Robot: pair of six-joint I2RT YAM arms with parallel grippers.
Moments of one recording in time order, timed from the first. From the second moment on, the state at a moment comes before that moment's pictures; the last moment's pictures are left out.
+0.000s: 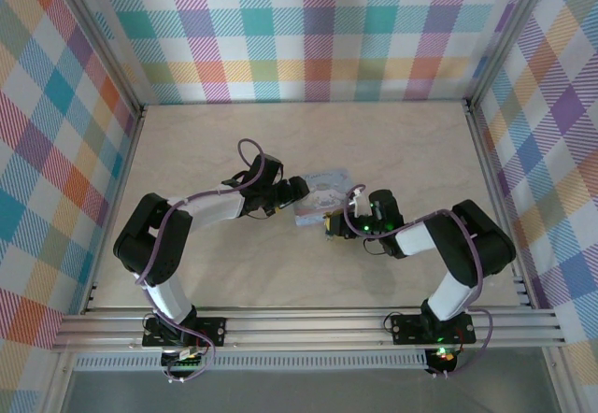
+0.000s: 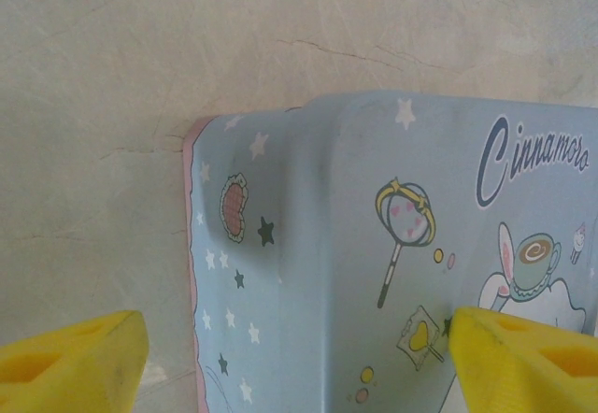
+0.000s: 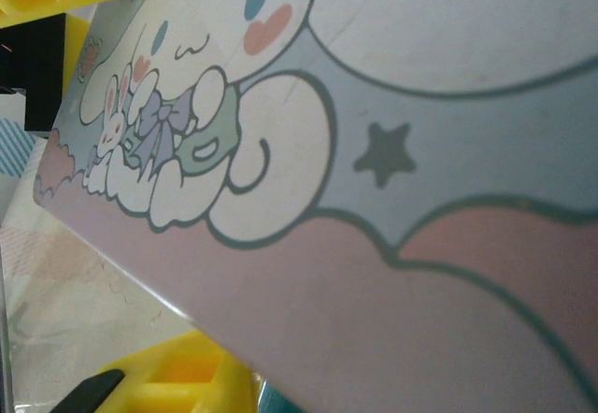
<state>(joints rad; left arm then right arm) -0.56 1.74 1.00 -0.13 0.20 -0.93 0.47 1.68 0.43 0.64 -0.56 0.49</state>
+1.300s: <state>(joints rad) -0.63 1.66 0.94 -0.14 0.13 -0.97 0.48 1.66 0.33 0.81 -0.42 0.81</state>
